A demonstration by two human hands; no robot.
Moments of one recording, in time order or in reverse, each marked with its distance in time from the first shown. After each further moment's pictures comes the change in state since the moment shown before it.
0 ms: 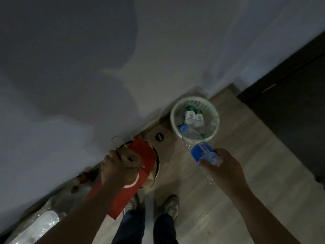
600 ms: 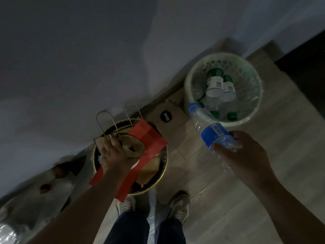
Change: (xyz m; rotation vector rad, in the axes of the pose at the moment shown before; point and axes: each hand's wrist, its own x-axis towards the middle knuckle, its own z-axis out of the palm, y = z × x) left_hand 0.148 -0.072 0.189 0.164 -0.005 -0.029; right_hand 0.124 0.073 0.131 -0.069 -0.019 0.012
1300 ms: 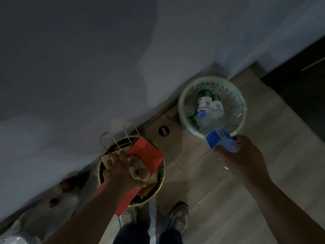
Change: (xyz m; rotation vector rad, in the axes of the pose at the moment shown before) left_hand -0.037 0.028 -0.066 0.207 -0.245 0.074; right_hand 0.010 -0.017 -0.036 0.065 0.112 0.073
